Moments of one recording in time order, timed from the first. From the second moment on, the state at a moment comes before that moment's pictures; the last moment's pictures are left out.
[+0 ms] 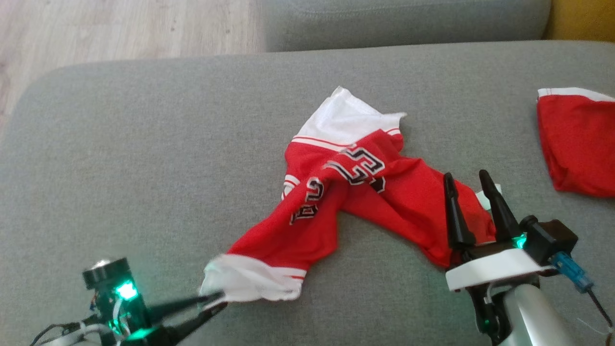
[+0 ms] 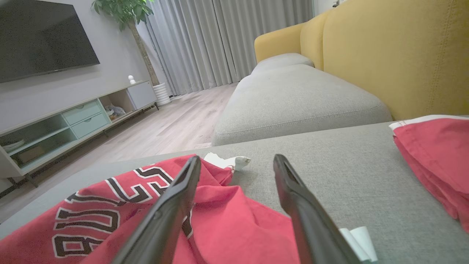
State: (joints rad) left arm -0.40 0.88 -1.13 0.05 -0.11 -0.13 -0.26; right arm -0.11 -0.05 0.12 0.27 0.26 0.13 -0.25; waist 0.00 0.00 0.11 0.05
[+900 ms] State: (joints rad) left arm -0.23 0.30 -0.40 0.18 -0.48 0.04 -0.26; right arm -0.07 -0.05 0.13 0.25 0.23 0.13 -0.25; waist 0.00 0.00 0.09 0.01
